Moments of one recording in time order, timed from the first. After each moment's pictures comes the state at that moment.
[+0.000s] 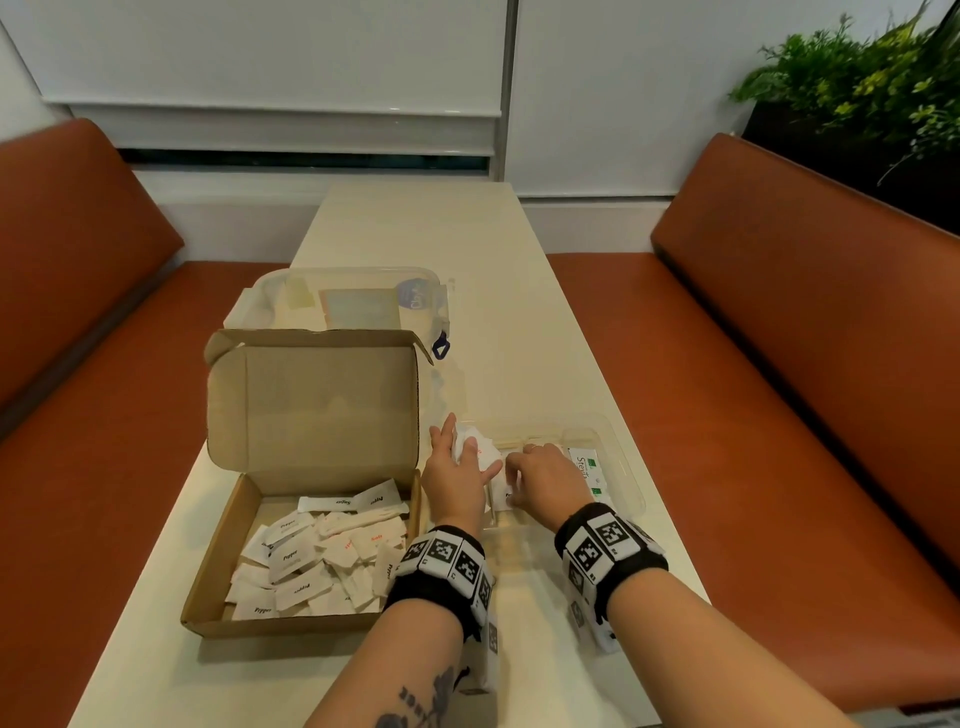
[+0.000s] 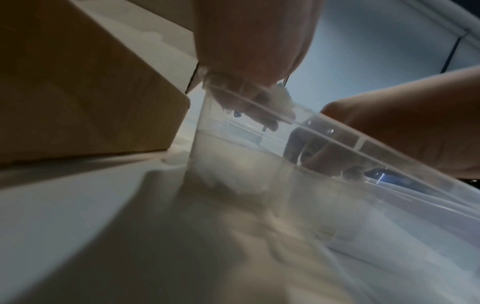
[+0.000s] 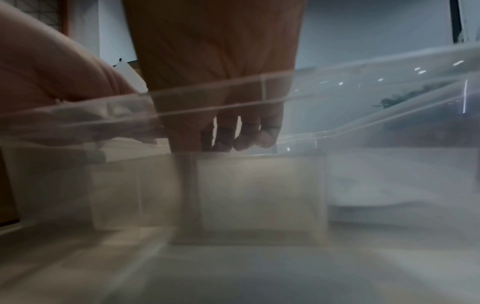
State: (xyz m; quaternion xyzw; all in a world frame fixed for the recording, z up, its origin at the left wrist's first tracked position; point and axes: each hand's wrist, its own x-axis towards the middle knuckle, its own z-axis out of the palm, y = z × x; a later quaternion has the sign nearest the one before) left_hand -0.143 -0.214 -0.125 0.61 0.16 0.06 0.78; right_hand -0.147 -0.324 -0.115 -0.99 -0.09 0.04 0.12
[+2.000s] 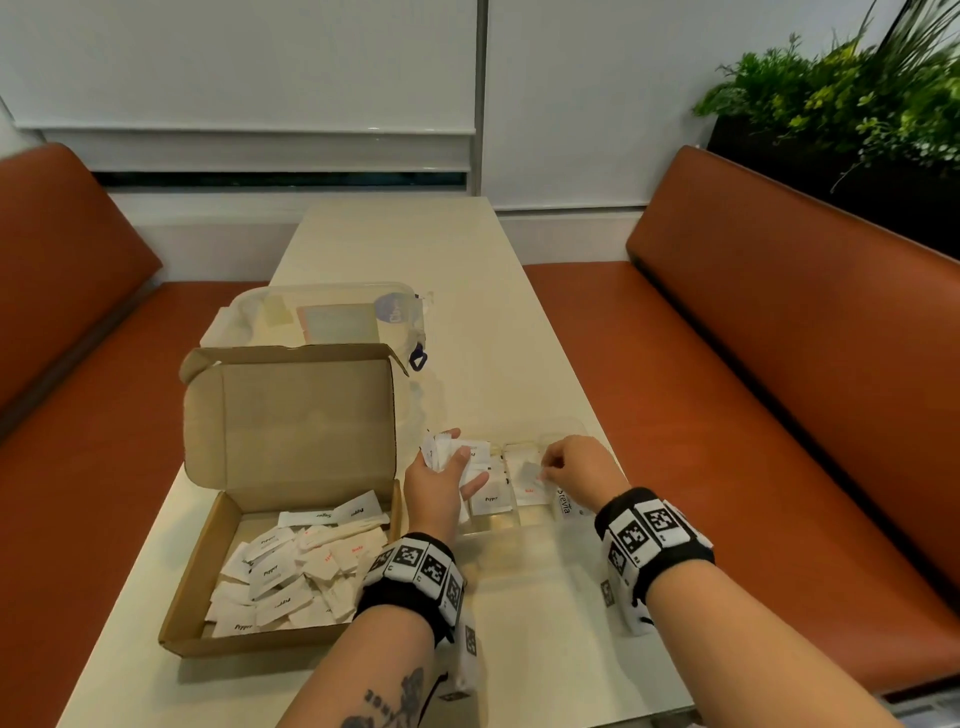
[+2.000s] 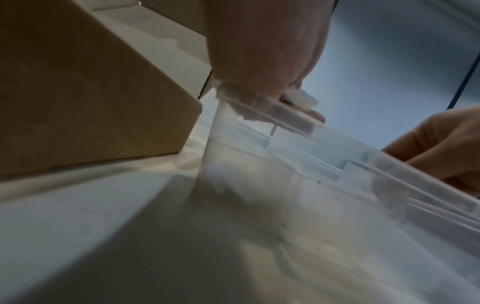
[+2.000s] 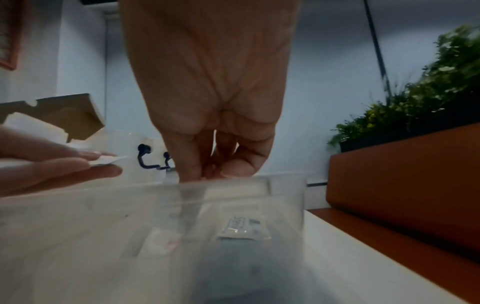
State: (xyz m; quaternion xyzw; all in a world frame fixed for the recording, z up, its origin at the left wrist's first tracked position) left_hand -0.153 -0.209 -0.114 0.55 0.13 0.01 0.82; right_hand -0.152 -0.381 -0.080 -0.97 0.04 0.06 0.24
